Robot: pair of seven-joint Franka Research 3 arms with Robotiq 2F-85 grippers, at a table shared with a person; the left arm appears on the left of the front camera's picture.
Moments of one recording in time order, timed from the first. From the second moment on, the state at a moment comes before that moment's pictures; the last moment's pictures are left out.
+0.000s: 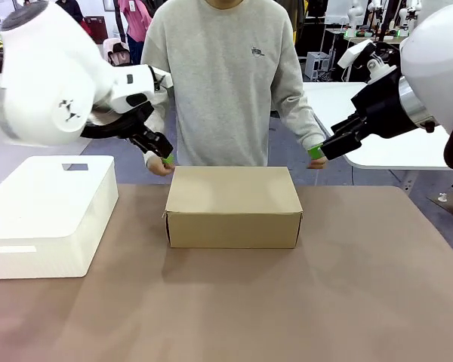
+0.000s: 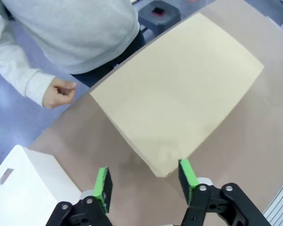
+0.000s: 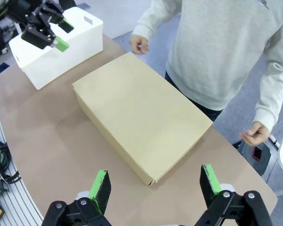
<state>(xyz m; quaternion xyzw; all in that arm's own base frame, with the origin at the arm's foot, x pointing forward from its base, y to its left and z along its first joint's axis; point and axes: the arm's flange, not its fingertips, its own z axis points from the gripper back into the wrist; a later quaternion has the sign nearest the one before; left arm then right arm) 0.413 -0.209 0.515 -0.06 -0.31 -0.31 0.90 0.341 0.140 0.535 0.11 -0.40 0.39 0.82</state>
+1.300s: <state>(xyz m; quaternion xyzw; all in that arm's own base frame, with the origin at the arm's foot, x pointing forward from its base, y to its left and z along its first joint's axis) 0.371 -0.194 0.546 -0.06 -0.41 -0.32 0.85 0.341 0.140 0.535 0.11 -0.40 0.39 0.82</state>
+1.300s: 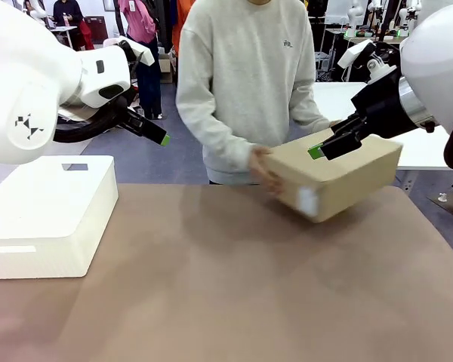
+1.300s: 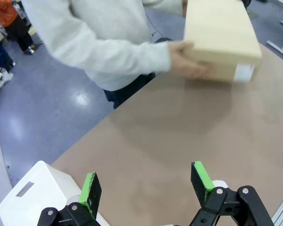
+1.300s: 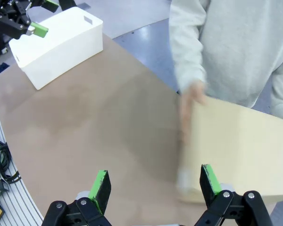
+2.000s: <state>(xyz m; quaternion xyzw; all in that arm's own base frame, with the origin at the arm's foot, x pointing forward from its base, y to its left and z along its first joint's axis) 0.371 -0.194 0.546 -0.06 -0.41 -0.31 0.85 0.341 0.140 0.535 0.11 -0.40 0.39 0.82</state>
